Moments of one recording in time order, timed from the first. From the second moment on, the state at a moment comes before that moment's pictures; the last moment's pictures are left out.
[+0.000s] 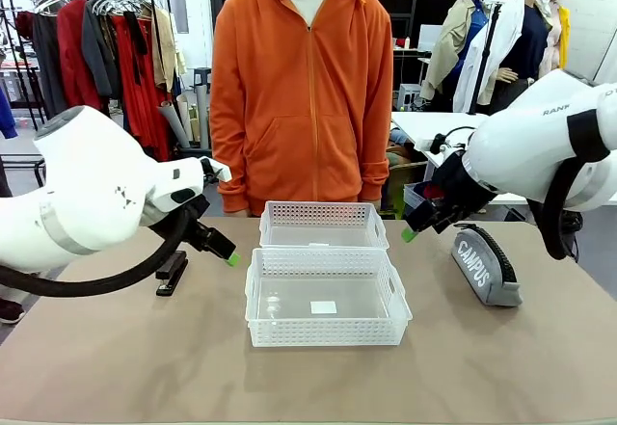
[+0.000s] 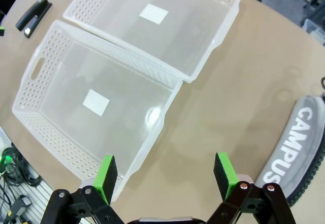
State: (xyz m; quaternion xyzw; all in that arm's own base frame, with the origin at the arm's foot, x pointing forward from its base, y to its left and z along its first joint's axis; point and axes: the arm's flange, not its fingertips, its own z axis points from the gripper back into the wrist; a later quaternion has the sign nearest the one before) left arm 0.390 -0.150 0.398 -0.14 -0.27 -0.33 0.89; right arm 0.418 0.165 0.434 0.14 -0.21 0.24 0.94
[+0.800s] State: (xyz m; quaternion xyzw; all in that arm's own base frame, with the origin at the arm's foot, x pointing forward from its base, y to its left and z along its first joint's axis) left arm 0.390 -0.160 0.385 -0.12 -0.26 -0.34 0.90; right arm 0.414 0.171 0.432 0.13 -0.21 0.24 0.94
